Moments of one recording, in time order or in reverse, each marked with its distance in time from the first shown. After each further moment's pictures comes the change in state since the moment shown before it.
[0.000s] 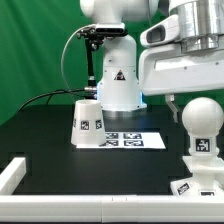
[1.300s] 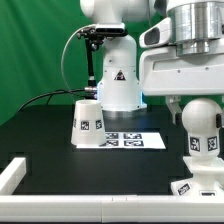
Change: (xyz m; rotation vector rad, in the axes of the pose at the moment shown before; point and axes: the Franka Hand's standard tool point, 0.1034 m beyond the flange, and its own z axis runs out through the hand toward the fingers) arm 0.005 0.008 0.008 -0.050 -0.027 0.583
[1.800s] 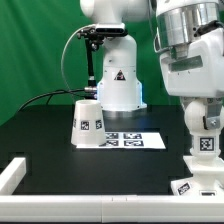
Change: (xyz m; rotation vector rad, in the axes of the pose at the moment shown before) arm -0.003 0.000 0.001 0.042 -0.091 0.530
